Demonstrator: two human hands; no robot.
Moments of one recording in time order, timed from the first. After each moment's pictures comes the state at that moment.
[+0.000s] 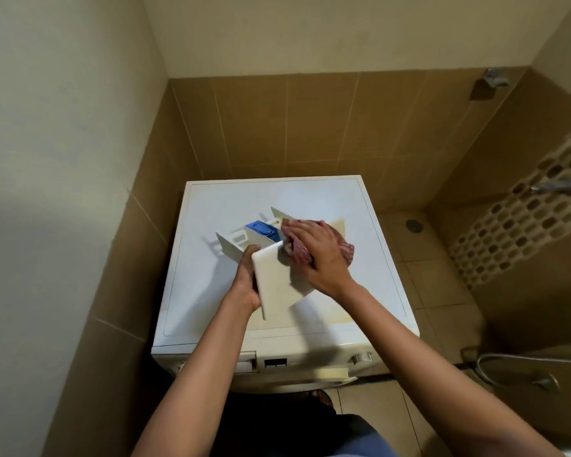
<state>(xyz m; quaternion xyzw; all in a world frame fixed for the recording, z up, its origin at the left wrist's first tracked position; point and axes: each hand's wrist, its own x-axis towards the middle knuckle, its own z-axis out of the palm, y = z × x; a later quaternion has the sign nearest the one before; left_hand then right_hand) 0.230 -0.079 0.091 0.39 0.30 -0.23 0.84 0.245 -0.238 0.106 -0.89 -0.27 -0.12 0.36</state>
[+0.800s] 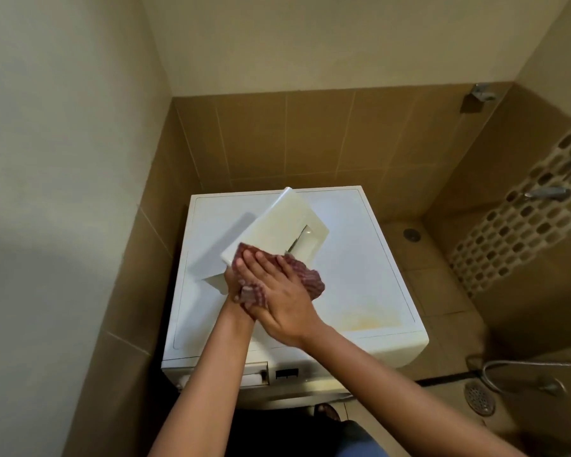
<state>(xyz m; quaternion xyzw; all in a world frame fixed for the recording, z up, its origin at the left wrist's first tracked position) 0.205 -0.072 0.102 0.22 0.23 0.01 0.95 0.182 -0.156 0.106 -0.90 -0.34 -0.11 0.26</state>
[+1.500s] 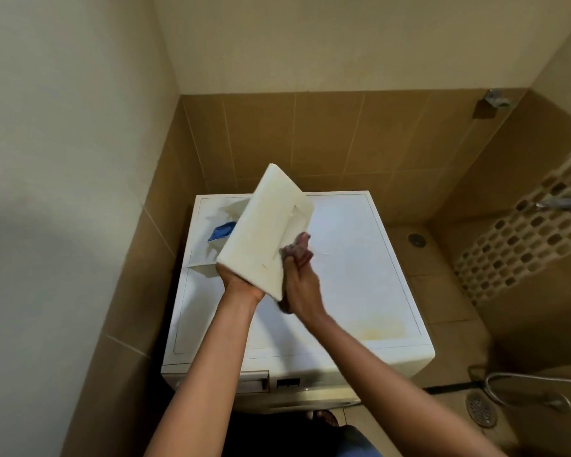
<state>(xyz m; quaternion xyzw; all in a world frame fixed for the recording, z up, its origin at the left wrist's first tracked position) 0.246 -0.041 0.116 0.25 0.24 0.00 0.94 0.226 -0.155 0.102 -0.79 0.06 0.05 0.61</state>
